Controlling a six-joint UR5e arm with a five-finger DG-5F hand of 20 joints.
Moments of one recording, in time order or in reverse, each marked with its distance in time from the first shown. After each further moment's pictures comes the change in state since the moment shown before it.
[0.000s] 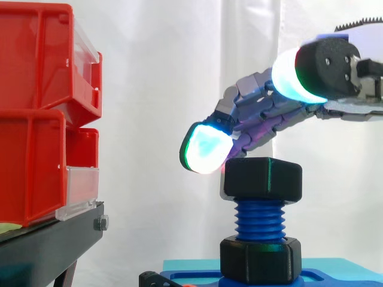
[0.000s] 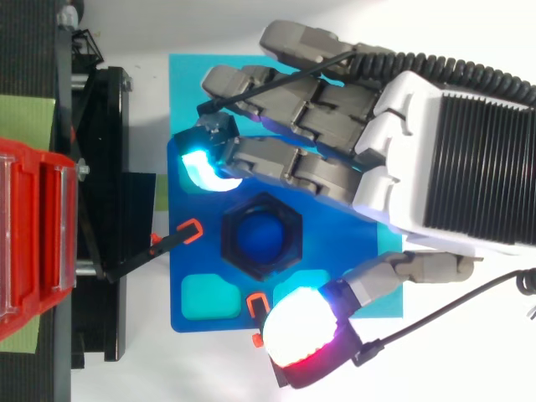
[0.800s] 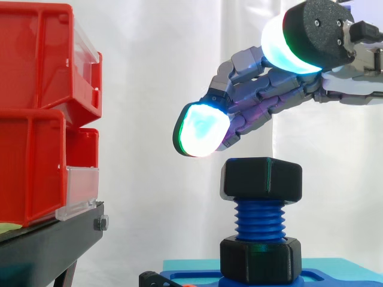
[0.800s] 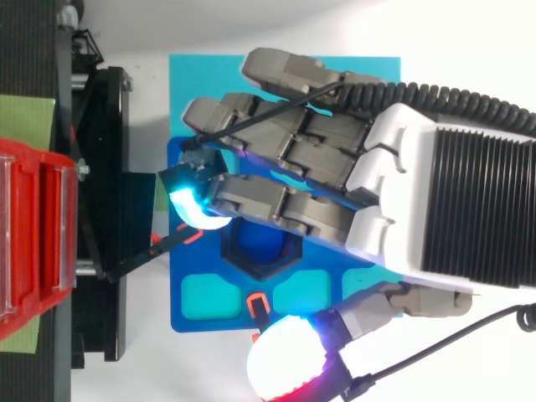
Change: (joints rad) arm 0.020 -0.001 0.028 -0.019 -0.006 0.006
